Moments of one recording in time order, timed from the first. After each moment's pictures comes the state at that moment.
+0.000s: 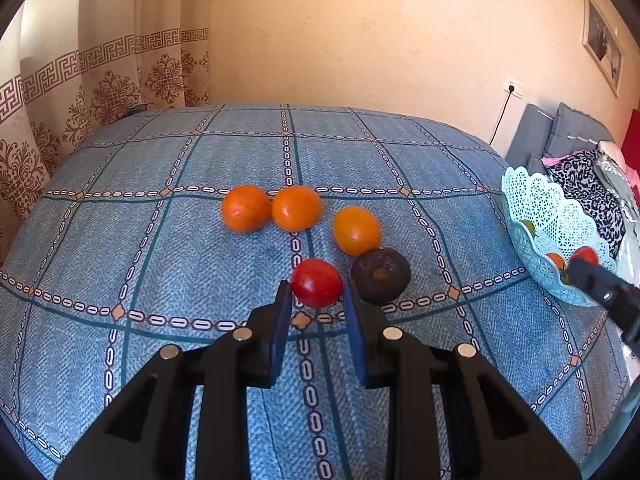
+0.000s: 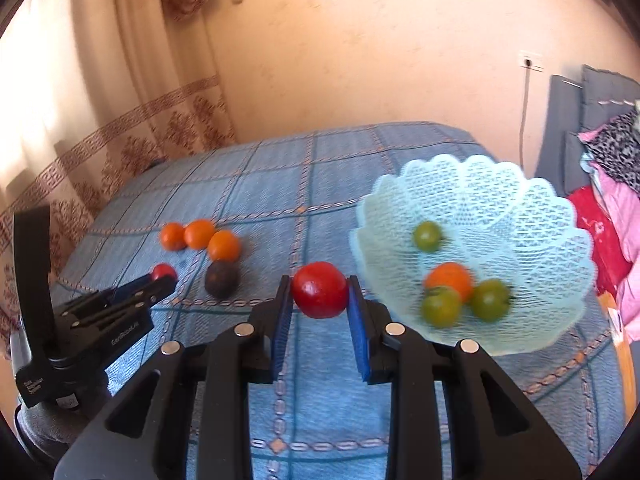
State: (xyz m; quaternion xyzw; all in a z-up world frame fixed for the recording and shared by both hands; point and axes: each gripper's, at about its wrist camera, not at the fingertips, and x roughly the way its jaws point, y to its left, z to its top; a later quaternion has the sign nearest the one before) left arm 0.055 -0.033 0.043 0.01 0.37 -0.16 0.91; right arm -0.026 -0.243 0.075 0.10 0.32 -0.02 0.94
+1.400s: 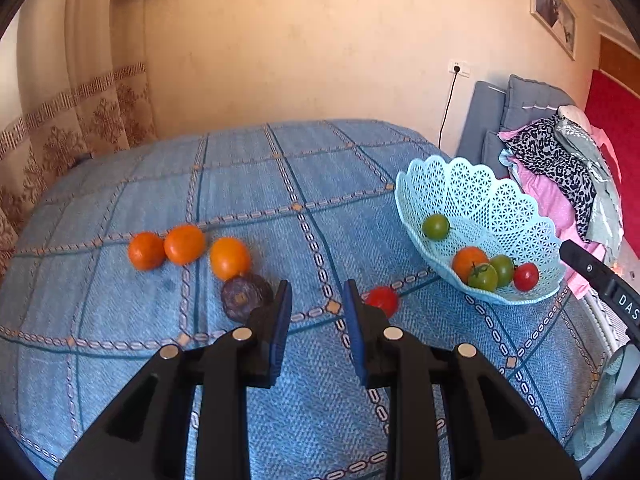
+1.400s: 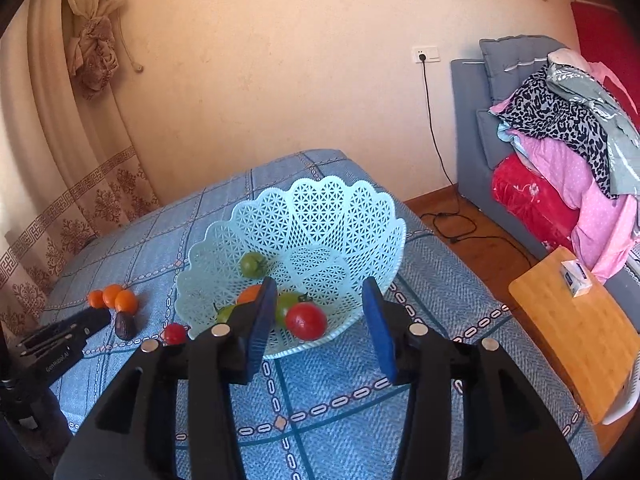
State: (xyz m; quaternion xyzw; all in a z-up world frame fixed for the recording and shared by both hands) left arm 0.029 -0.120 0.070 0.06 0.36 -0.23 0.90; right arm -0.092 -0.358 0.075 0.18 0.26 -0.15 0.94
